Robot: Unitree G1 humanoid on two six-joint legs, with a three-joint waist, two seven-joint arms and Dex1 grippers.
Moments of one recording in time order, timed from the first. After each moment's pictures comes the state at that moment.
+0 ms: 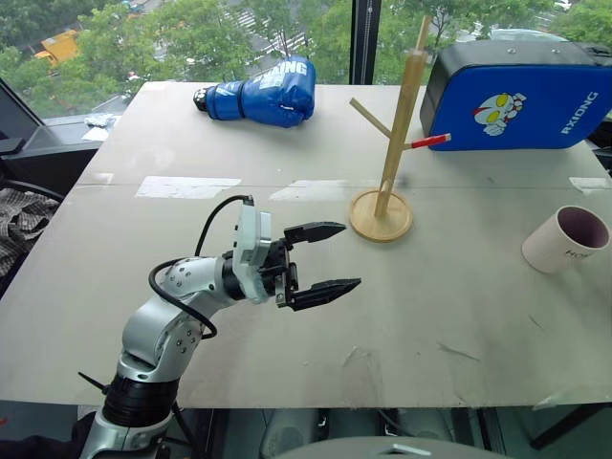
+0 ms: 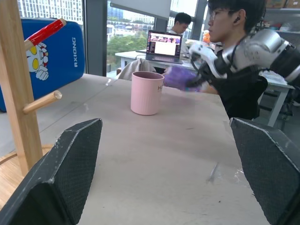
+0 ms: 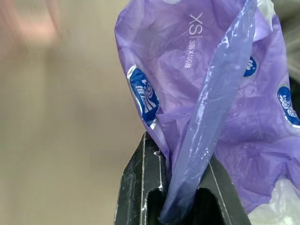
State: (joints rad) left arm -0.19 0.55 -0.01 -0.45 -0.72 0.40 -1.02; right arm 0.22 -0.78 -0.74 -0.16 0.20 0.94 0.47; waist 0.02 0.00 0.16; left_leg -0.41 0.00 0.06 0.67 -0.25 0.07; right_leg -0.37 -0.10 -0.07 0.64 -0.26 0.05
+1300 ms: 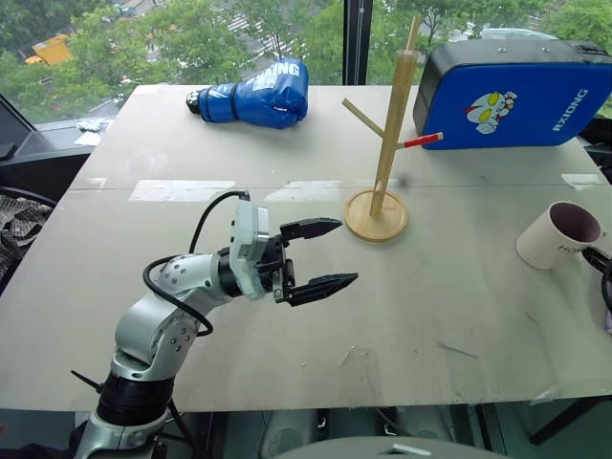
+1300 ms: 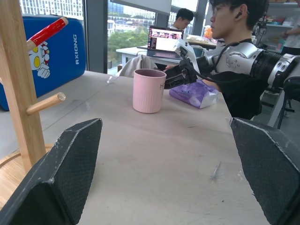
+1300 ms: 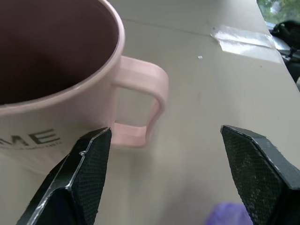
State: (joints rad) left arm -0.19 0.57 0.01 -0.47 -0.73 0.43 -0.99; right arm -0.15 -0.82 -0.55 0.35 0.30 0.34 0.74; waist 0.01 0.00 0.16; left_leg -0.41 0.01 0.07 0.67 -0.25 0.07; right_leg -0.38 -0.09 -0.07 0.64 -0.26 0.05
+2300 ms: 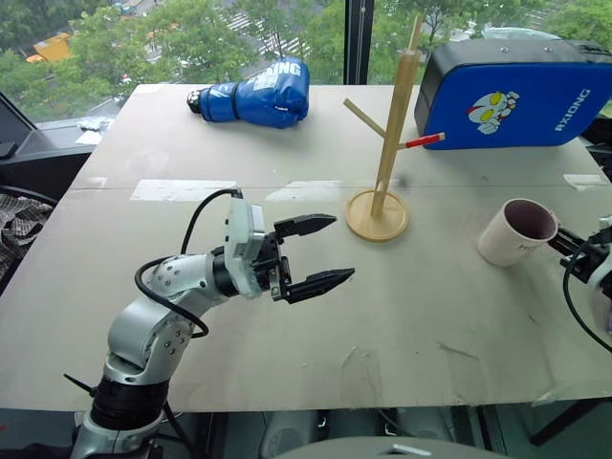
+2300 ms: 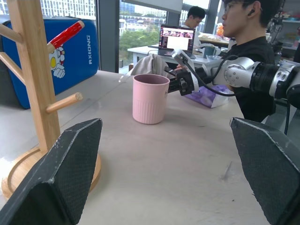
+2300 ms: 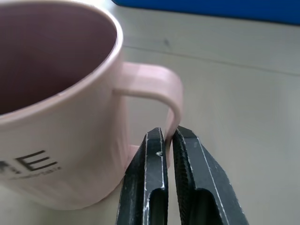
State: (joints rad) left arm -0.19 0.58 0.03 -0.49 -0.73 0.43 -0.96; right arm -0.15 -0.73 -0.44 0.23 0.44 0.28 0.81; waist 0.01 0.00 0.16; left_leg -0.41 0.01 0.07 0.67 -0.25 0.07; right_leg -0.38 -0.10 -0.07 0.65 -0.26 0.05
